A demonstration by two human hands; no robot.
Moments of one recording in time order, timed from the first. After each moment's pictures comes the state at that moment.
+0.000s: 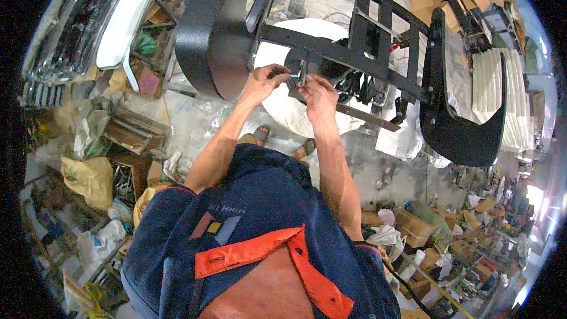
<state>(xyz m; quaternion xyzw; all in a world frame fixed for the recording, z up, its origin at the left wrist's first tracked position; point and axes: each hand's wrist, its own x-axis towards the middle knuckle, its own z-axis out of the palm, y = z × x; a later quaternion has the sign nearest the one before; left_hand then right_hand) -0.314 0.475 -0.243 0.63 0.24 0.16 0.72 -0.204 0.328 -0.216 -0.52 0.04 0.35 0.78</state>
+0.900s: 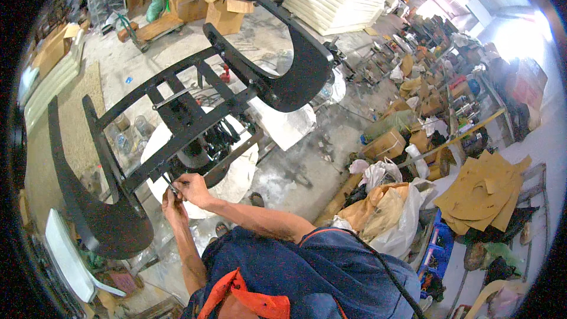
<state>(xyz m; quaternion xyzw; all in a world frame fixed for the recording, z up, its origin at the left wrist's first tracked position) -0.287 0.439 -0.308 0.31 0.11 0.20 0.92 -0.229 0.331 -0.218 -0.70 -0.07 0.20 0.69</state>
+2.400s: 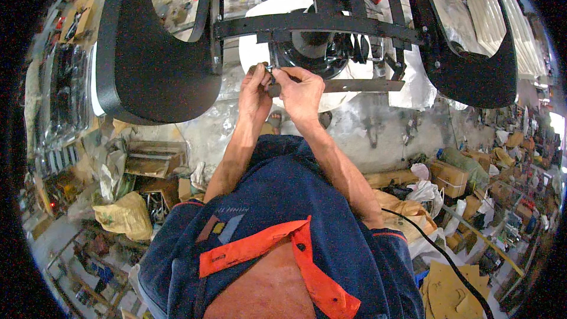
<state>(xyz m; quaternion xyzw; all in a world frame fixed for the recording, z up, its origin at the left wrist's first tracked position) -0.315 0.414 -0.228 0.23 0.21 0.23 0.92 -0.263 0.323 -0.145 -0.72 -0.03 0.22 0.66</state>
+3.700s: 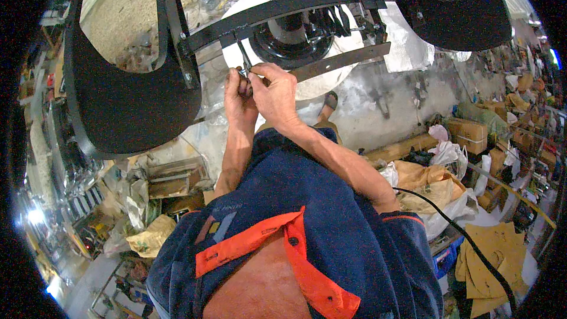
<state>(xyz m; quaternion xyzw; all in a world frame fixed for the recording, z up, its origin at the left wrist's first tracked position) -0.320 0.406 -0.220 0.25 0.22 0.21 0.92 -0.279 0.319 -0.168 -0.74 -0.09 0.09 0.66</state>
